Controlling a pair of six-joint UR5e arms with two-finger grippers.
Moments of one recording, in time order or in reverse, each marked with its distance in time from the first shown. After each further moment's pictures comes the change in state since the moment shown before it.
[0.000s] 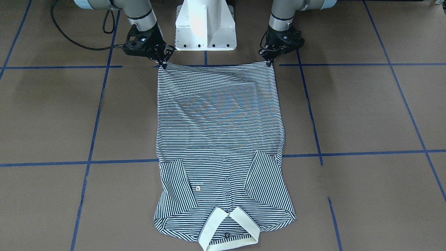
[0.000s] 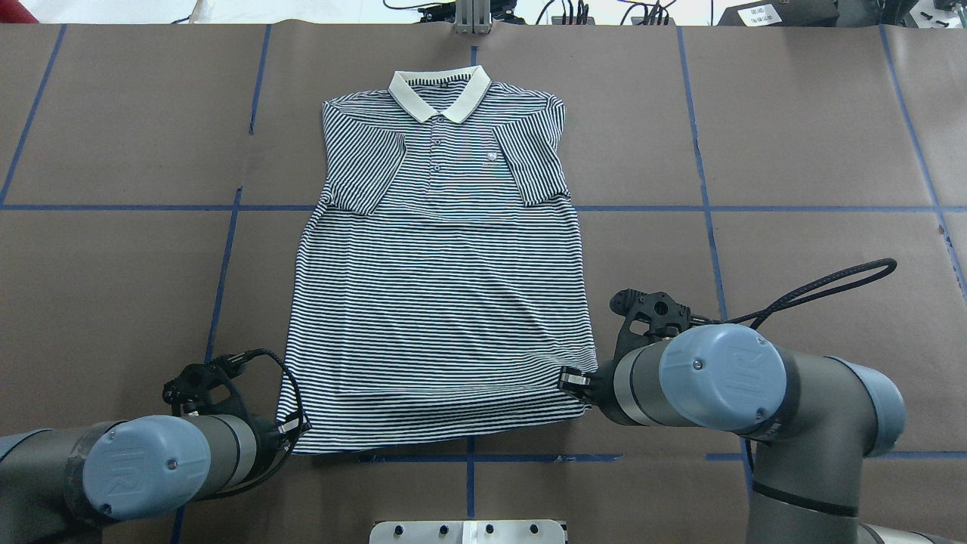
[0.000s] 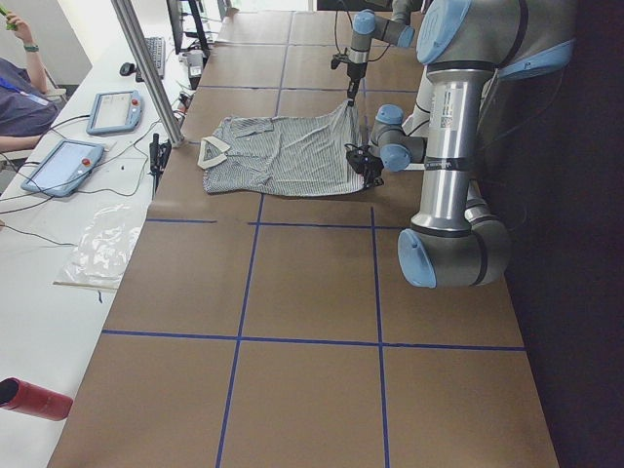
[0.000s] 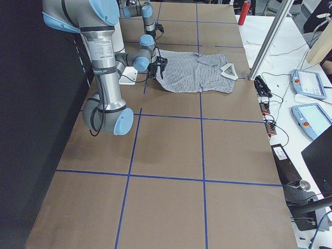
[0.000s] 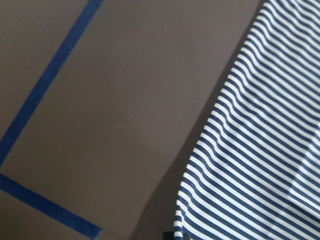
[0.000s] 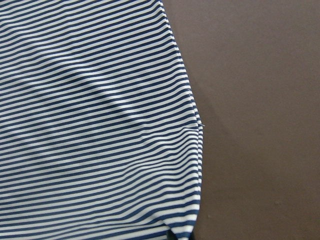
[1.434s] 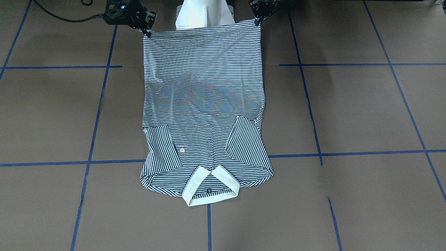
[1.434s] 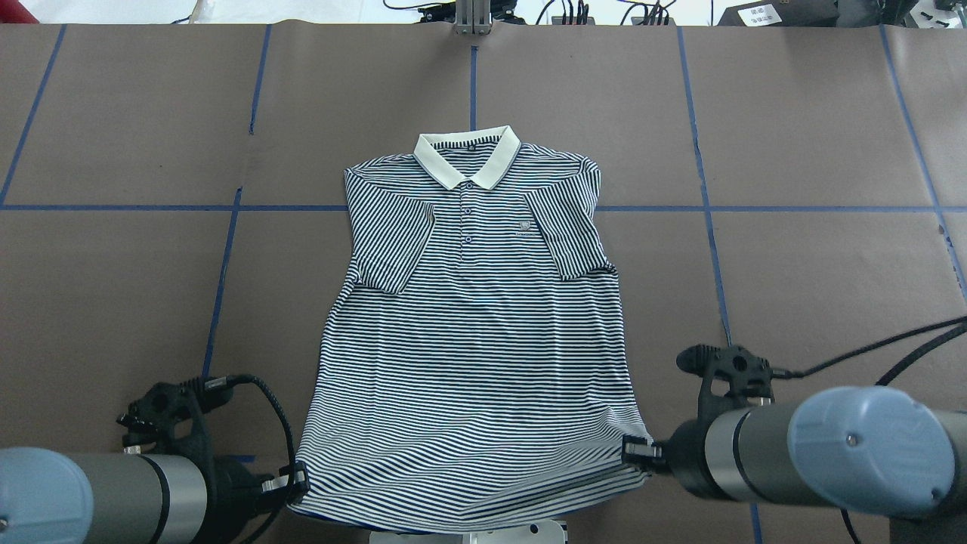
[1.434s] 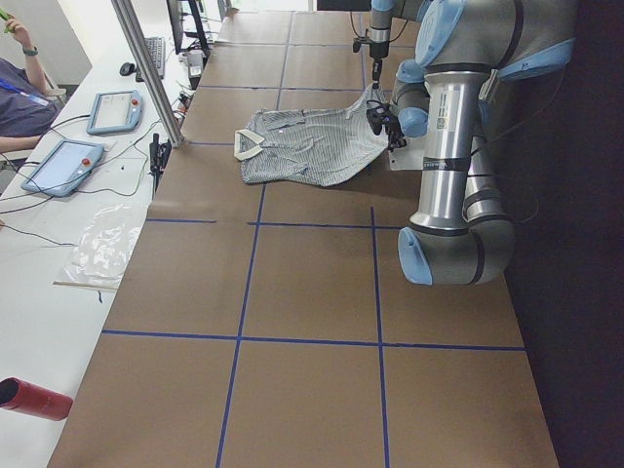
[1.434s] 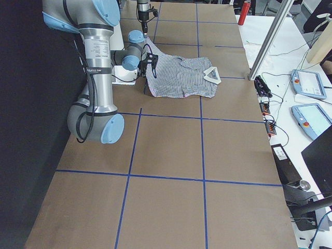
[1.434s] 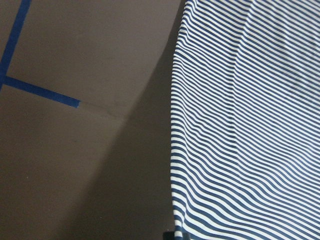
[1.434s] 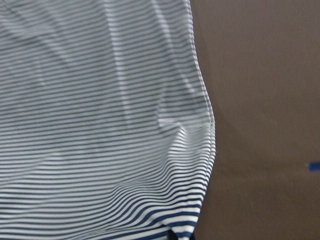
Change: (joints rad) left arm -0.024 -0.061 -0.297 0.130 -0.110 0.179; right arm 0.020 -0.151 0.204 0.003 0.030 -0.155
